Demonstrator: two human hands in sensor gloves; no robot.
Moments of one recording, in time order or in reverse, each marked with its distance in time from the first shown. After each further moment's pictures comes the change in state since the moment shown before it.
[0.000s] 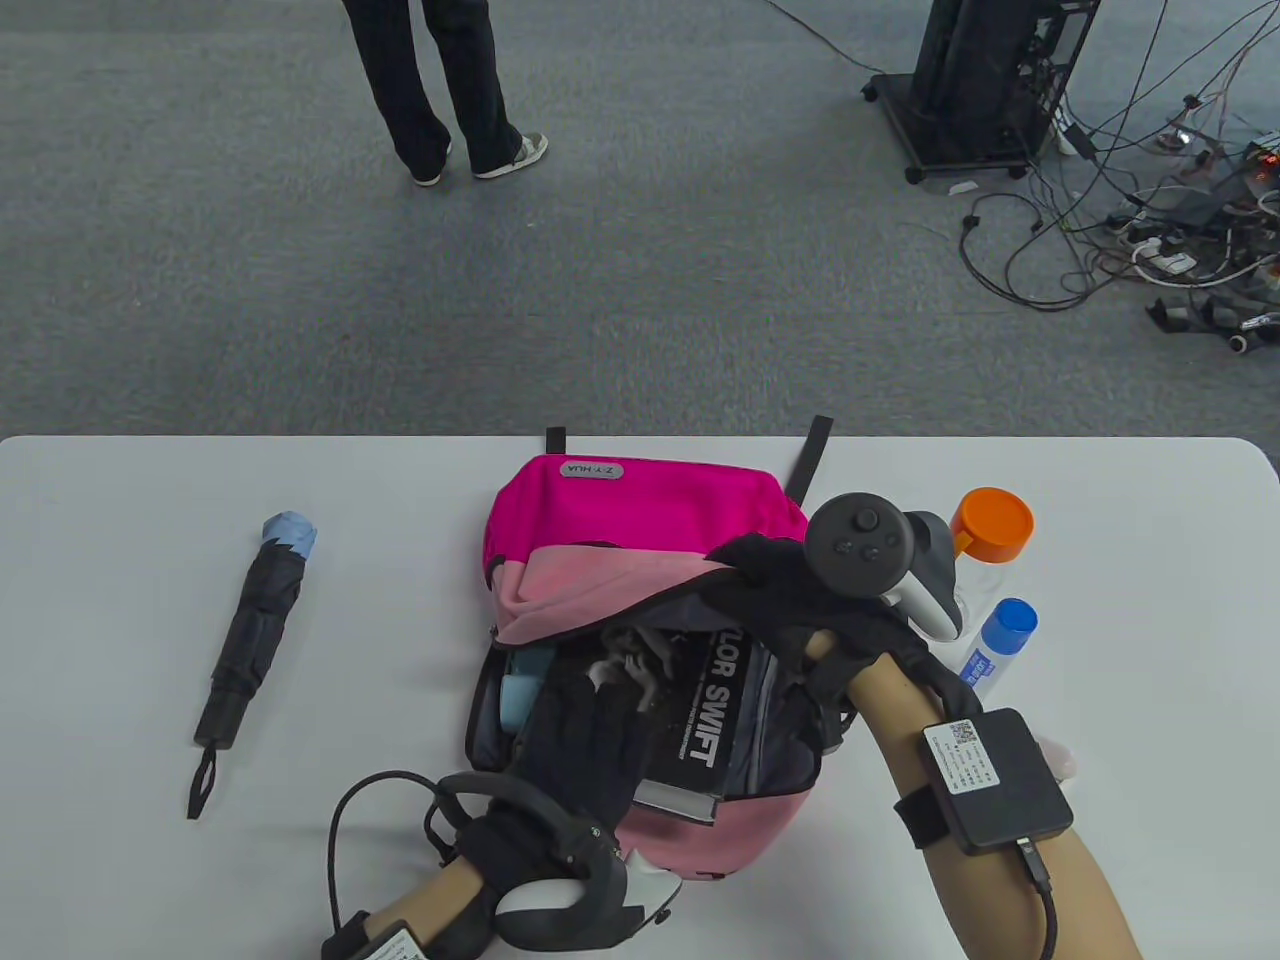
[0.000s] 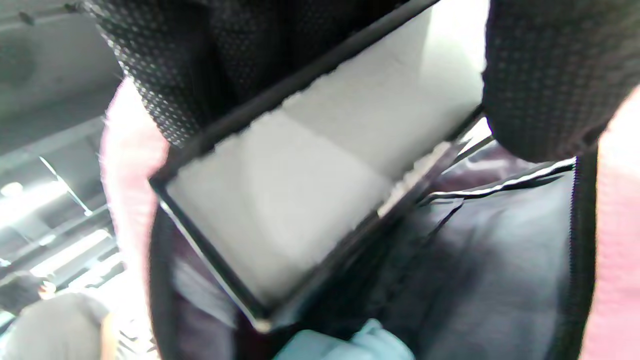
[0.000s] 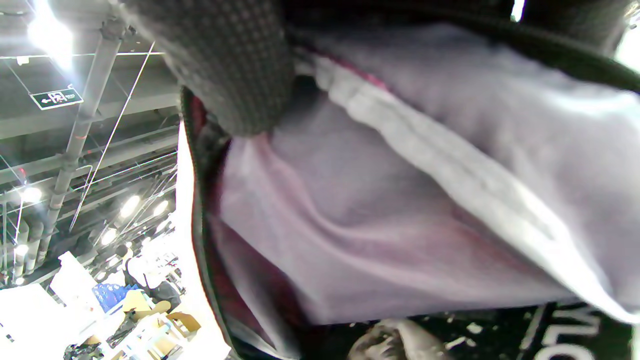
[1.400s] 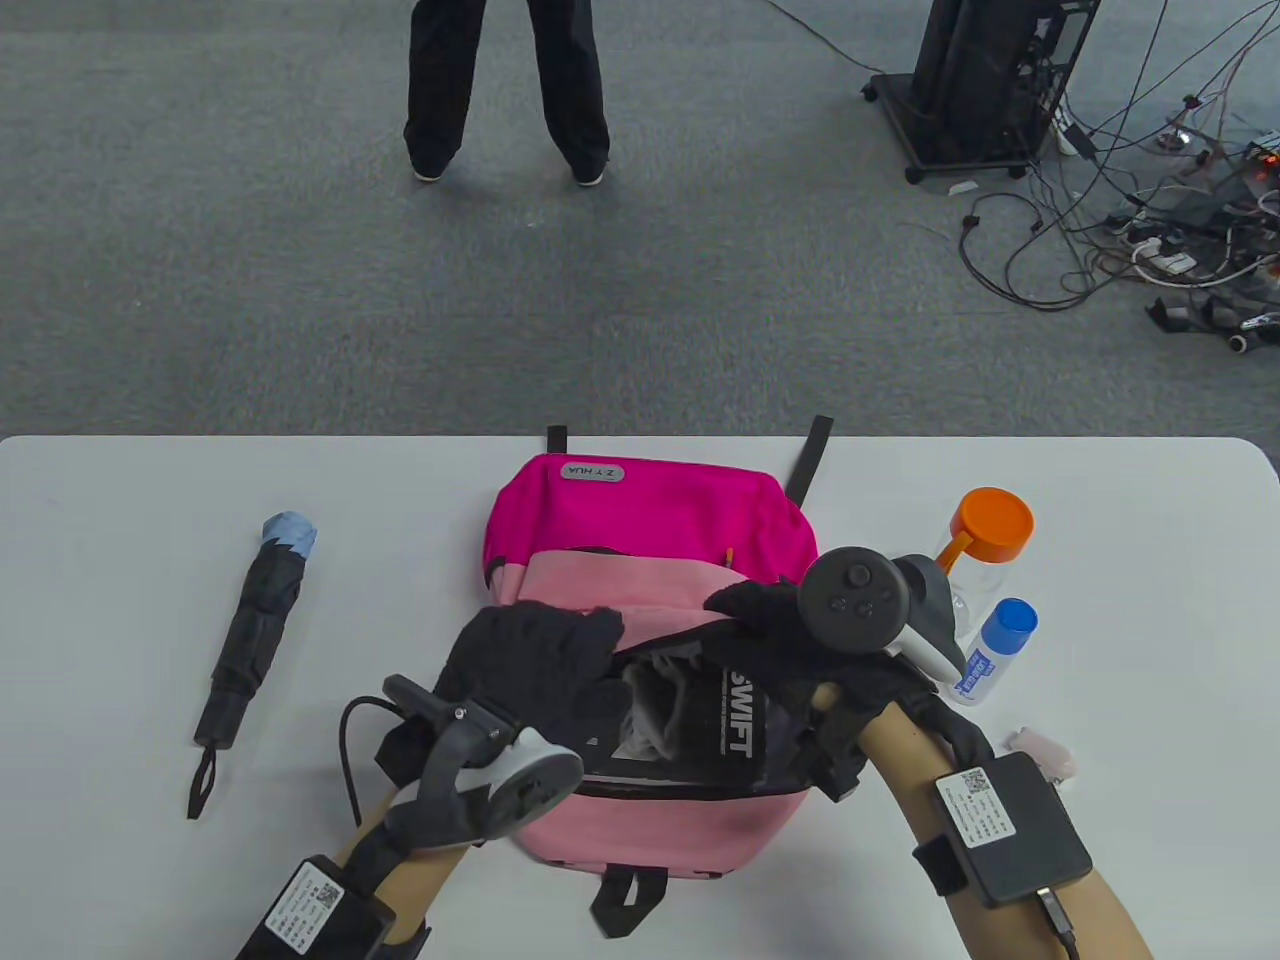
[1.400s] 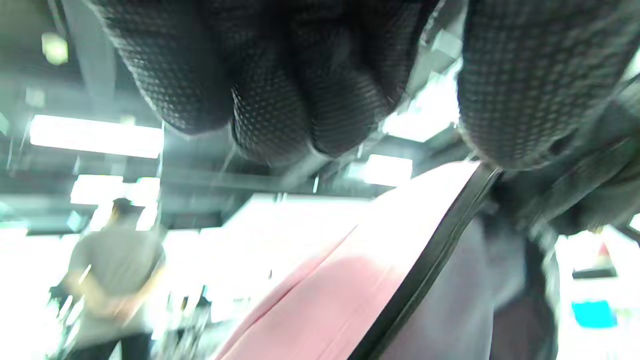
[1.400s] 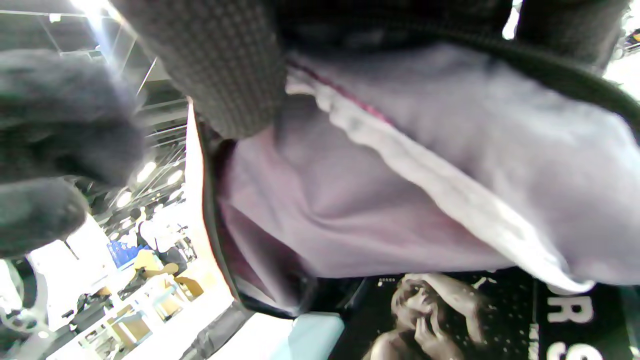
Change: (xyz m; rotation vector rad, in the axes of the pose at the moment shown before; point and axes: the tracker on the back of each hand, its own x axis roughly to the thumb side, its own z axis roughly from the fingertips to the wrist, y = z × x) left_hand -0.131 0.048 -0.011 0.096 0.296 0.493; right_hand 0.003 0.019 0.031 0.053 -0.080 0.098
